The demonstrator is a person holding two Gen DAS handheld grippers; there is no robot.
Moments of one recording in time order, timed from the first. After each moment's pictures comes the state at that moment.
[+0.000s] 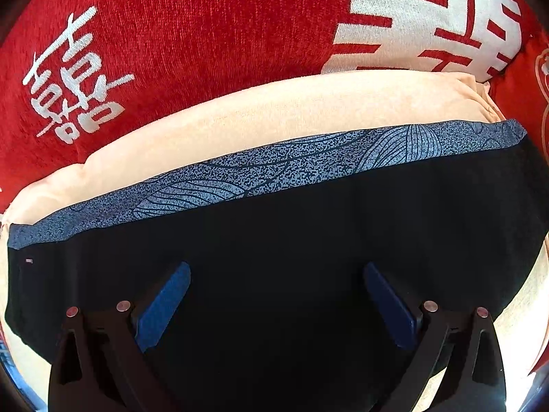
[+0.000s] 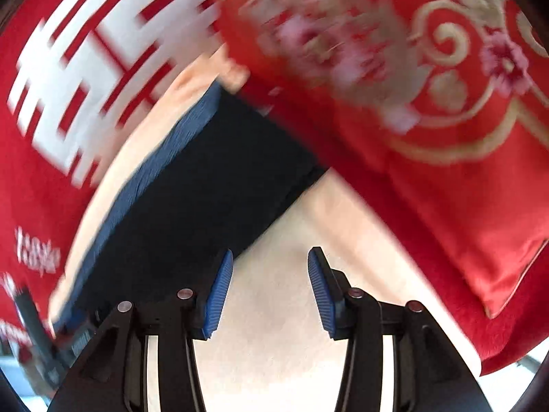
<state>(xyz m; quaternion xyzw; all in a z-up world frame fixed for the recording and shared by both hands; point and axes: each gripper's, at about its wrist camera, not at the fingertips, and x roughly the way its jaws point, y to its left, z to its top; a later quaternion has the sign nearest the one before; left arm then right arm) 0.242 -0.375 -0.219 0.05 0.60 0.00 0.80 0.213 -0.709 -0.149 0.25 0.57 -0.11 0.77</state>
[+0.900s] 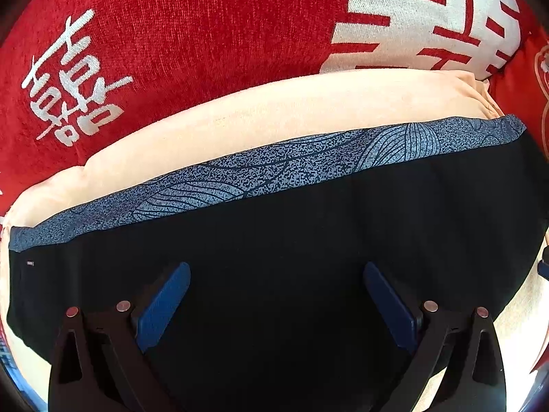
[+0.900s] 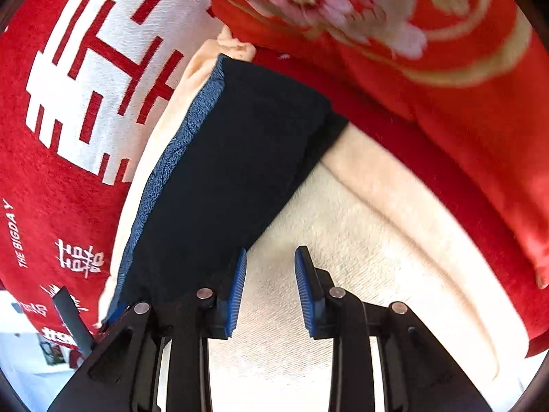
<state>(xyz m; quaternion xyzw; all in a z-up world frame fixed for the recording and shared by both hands) 0.240 -0.377 -0.217 0.05 0.61 0.00 0.79 0.201 -0.703 -0.171 0.36 0.58 -0.04 0.73</state>
